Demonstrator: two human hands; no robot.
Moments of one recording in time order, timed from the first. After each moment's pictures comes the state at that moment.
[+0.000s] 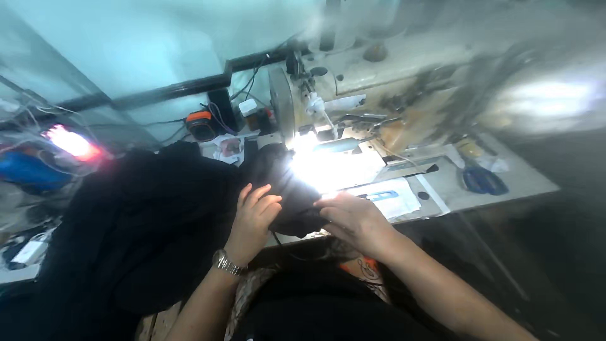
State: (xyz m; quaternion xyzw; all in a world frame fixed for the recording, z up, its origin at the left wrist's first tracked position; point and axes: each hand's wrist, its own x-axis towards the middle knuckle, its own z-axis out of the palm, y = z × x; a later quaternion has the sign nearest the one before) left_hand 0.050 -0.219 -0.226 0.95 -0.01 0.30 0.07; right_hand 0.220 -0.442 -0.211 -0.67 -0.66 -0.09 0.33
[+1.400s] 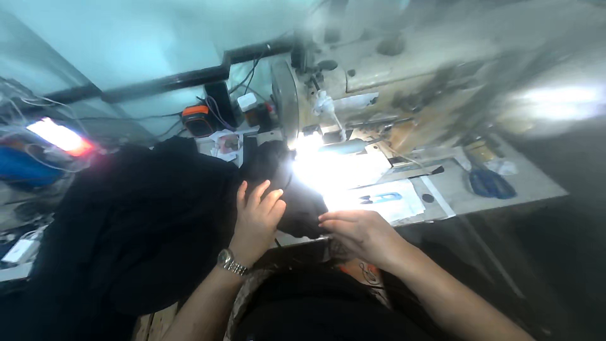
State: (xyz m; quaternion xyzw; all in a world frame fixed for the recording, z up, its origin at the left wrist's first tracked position) left_hand 0.065 -0.228 -0.226 0.96 0.04 0.29 0.00; right_hand 0.223 -0.452 -0.223 -0.67 -0.66 -0.01 0.35
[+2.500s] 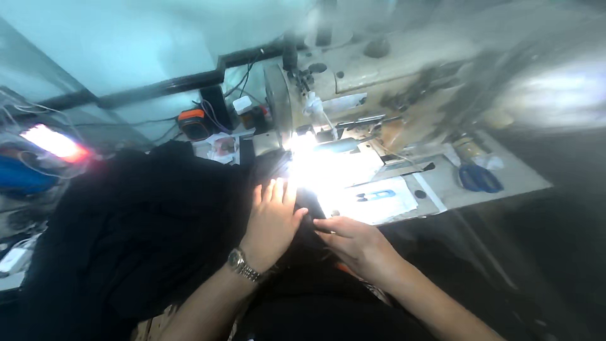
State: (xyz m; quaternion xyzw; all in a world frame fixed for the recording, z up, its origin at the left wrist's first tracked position) left_hand 0.090 -0.262 -0.200 0.99 0.11 0.09 0.00; right_hand 0.191 -0.467 -0.238 -0.69 -0.64 -0.07 0.33
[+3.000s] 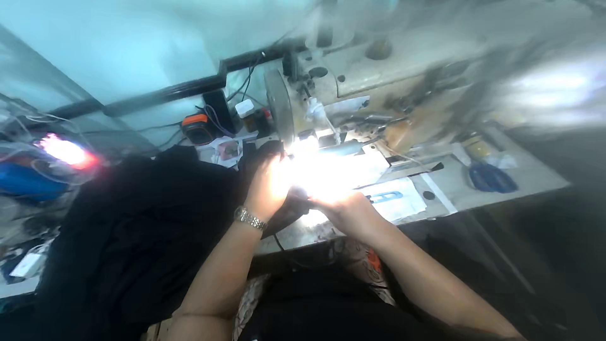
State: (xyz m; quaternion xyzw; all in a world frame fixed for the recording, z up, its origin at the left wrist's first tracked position) left_hand 0.147 -0.199 -0.212 0.97 0.12 0.19 0.13; right_hand 0.238 -0.410 -0.232 -0.72 -0.61 -0.08 0.31
